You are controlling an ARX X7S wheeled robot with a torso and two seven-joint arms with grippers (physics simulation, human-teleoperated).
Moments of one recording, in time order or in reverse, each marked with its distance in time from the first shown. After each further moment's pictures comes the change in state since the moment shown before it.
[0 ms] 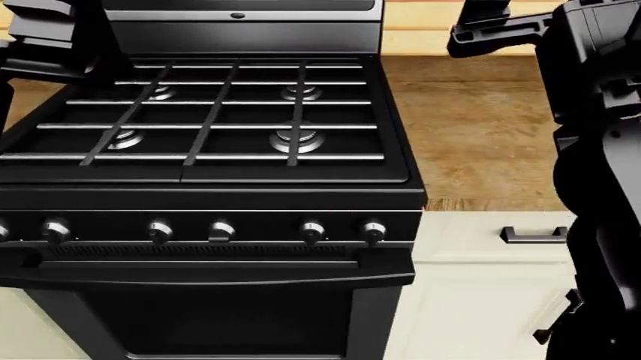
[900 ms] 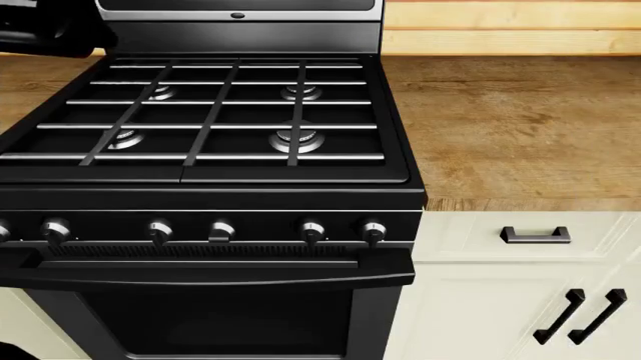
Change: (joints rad) left arm -0.121 0.012 -0.055 0.009 -0.168 -0.135 -0.125; right arm 1.287 -0.196 -0.100 1.737 -0.289 -0.292 -0.079
